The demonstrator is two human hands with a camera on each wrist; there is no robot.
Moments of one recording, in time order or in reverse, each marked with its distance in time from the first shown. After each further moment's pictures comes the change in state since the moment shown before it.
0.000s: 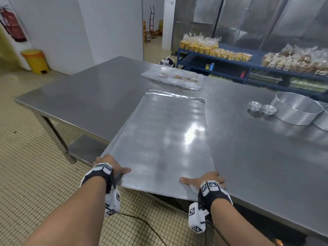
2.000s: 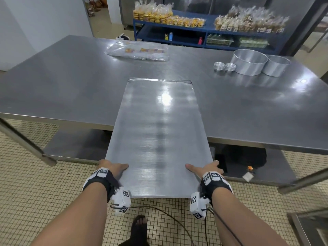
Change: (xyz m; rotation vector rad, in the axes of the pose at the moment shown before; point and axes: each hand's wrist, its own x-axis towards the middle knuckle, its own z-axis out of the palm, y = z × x) left_hand -0.054 -0.087 0.026 -0.534 -0.285 -0.003; right_hand -0.089 0.094 0.091 0.354 0.068 0.233
